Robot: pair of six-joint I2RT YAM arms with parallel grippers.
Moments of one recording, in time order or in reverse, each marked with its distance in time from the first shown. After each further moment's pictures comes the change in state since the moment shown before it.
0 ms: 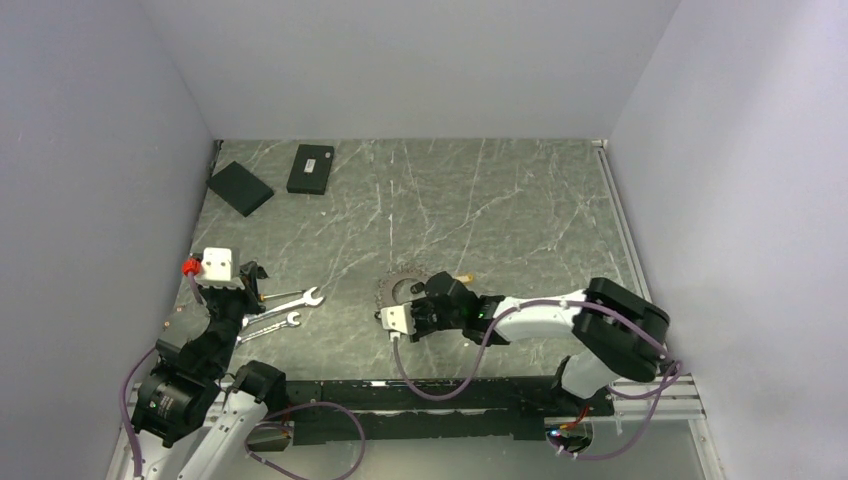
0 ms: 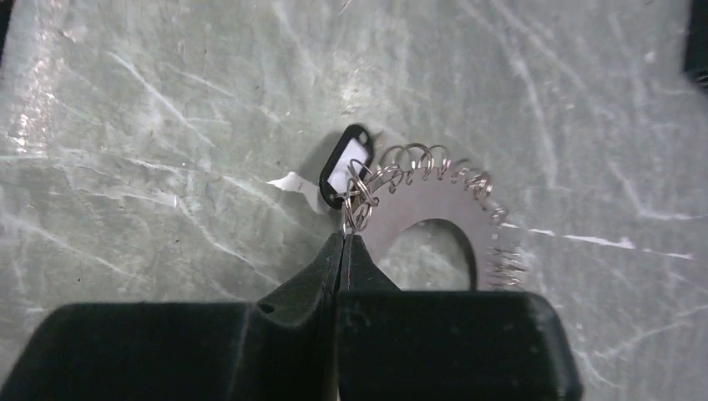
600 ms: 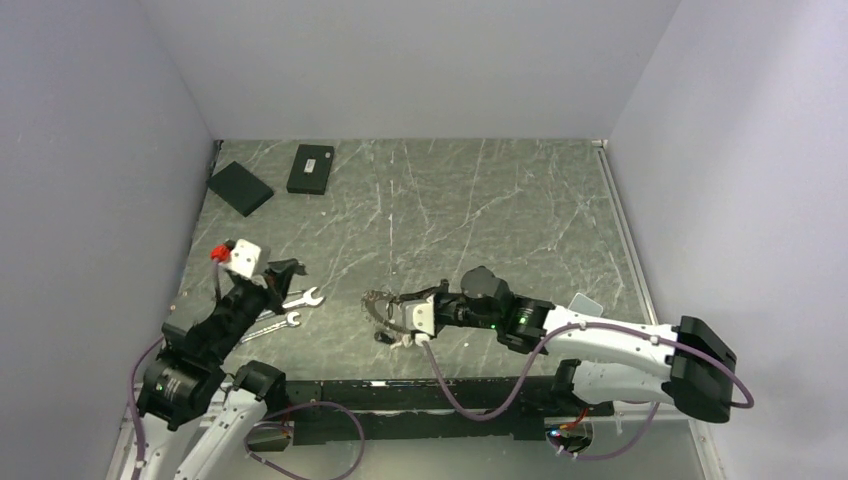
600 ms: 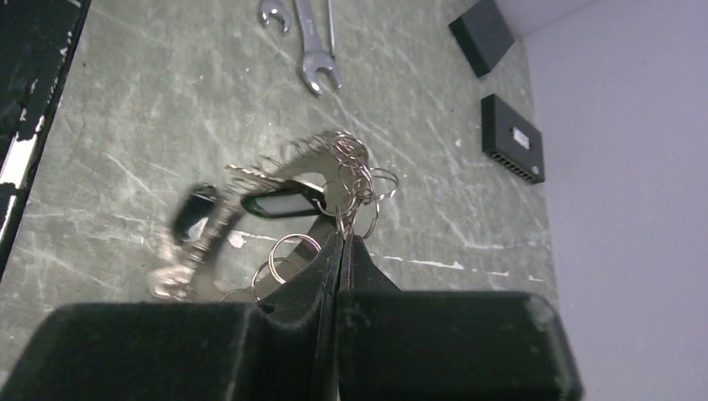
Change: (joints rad) left arm 0.000 0.058 0.005 0.065 0.314 0.010; right arm 0.039 -0.433 -0.002 -0.135 0.026 -0.040
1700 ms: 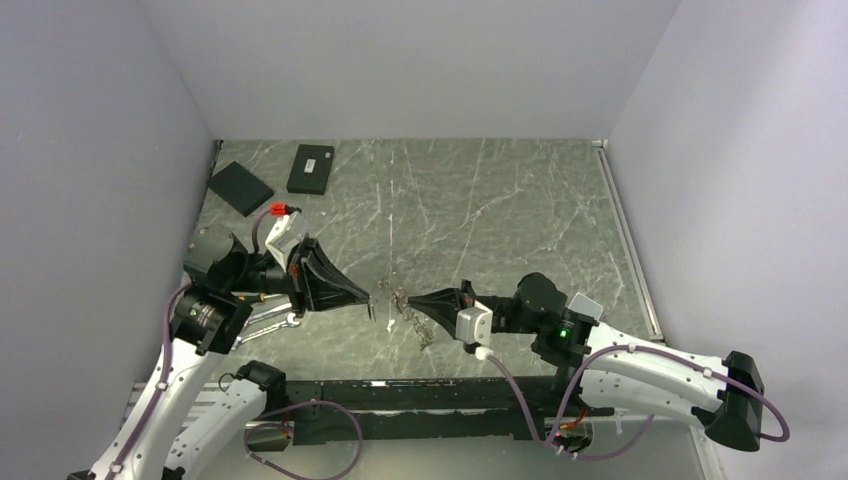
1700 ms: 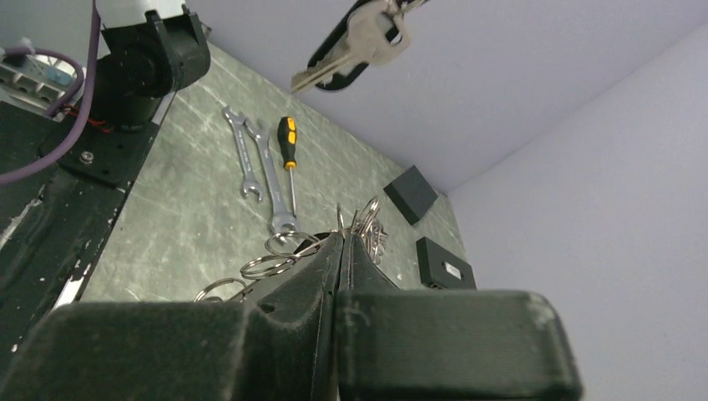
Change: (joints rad) left arm -0.002 0.420 0.122 0.485 1.253 -0.394; right arm 0.002 -0.330 -0.062 0.134 -0.204 0.105
